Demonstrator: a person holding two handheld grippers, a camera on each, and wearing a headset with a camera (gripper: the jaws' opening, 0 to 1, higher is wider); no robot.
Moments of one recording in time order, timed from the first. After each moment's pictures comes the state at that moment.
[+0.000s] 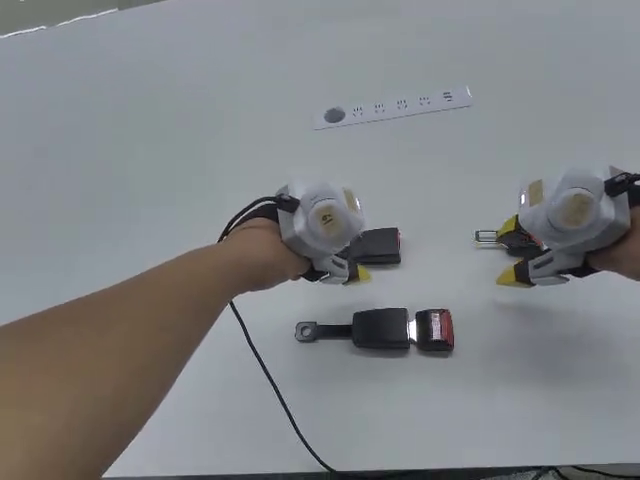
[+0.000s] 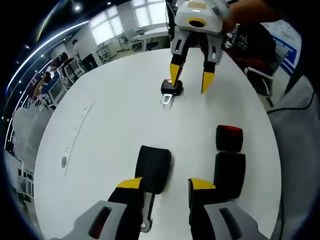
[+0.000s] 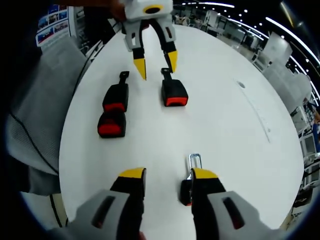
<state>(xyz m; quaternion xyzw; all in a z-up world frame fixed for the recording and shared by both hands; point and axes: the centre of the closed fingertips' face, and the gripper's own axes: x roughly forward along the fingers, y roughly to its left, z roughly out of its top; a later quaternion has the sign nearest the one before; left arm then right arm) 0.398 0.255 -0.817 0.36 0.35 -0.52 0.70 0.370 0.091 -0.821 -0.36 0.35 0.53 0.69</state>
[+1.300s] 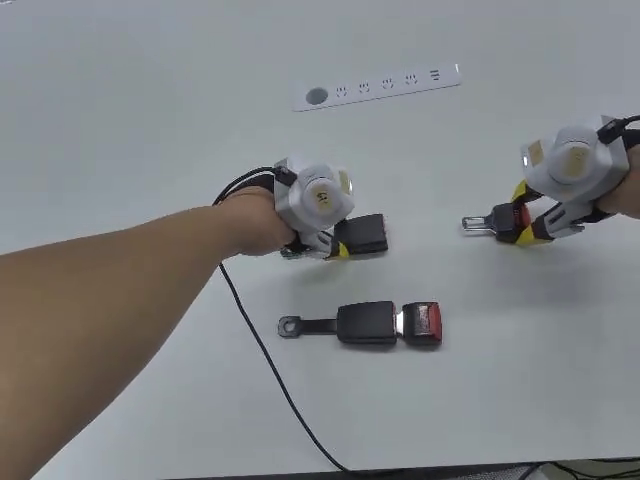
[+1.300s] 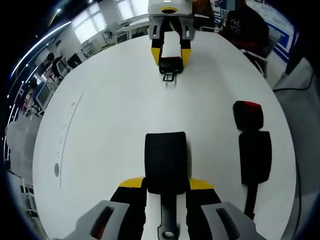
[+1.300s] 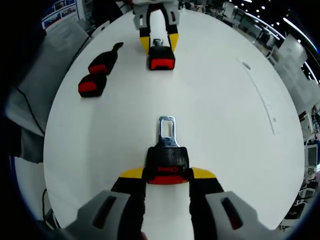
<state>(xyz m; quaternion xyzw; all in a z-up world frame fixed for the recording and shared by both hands) 0.415 0.256 -0.849 0.41 0.36 -0.54 0.64 0.409 0.047 -0.855 -0.41 0.38 0.54 0.62</state>
